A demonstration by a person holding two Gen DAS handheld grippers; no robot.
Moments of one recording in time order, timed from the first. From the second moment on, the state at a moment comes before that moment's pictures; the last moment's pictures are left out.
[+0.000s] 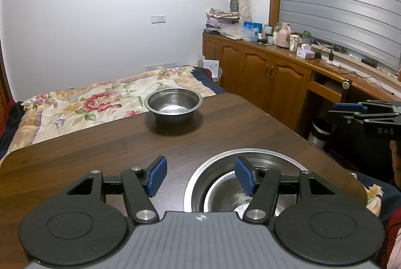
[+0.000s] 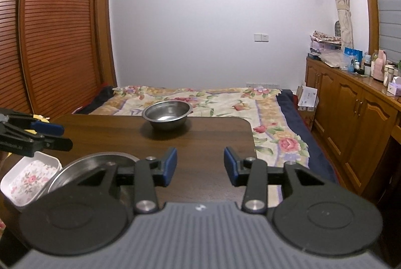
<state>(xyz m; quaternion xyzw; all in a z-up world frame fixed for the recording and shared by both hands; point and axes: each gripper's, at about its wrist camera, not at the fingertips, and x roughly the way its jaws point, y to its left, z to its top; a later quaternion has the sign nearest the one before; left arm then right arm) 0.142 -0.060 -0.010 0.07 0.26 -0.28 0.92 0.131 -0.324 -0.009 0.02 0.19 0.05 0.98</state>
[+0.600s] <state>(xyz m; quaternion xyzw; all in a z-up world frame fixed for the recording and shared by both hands) 0.232 -0.071 -0.008 0.06 0.27 -0.24 0.93 0.201 -0.316 -0.008 0.03 0.19 0.09 0.98</state>
